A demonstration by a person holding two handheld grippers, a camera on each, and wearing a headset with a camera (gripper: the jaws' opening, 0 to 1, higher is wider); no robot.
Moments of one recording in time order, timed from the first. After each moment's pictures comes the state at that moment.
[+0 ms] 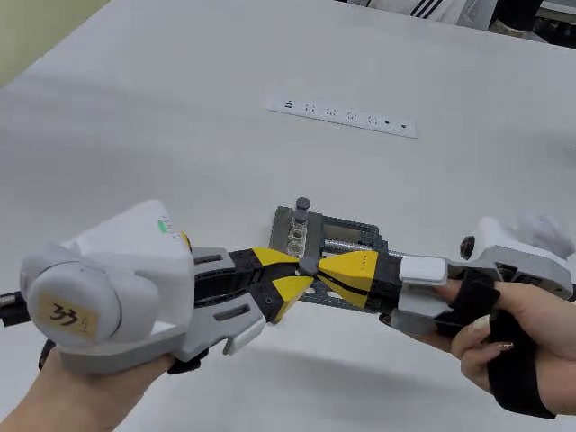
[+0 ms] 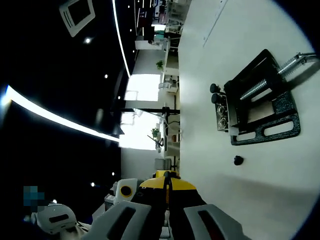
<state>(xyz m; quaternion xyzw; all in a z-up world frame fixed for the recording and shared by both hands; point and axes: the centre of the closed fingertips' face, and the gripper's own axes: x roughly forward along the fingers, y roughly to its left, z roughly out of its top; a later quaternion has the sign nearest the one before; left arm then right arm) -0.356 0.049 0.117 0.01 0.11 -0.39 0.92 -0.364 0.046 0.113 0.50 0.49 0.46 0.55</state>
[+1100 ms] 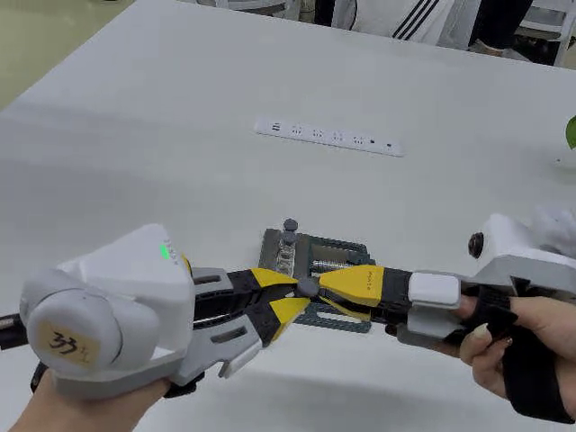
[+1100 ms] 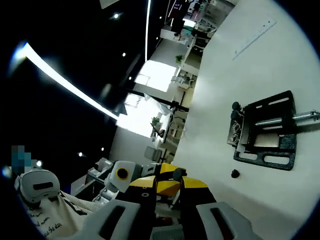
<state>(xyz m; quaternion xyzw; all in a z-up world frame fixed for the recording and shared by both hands) -0.355 0.041 0.120 0.05 0.12 -0.40 0.91 -0.374 0.036 0.138 0.35 0.44 0.55 0.62</state>
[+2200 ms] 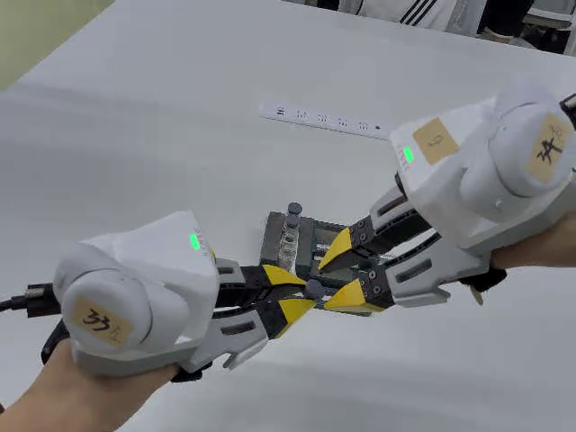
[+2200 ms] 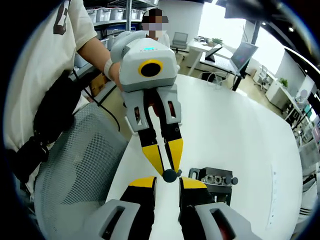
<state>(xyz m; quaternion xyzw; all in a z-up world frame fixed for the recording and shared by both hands) -0.368 0.029 0.102 0.09 0.15 -0.43 0.89 -0.378 0.030 0.101 -0.41 0.24 0.71 0.52</state>
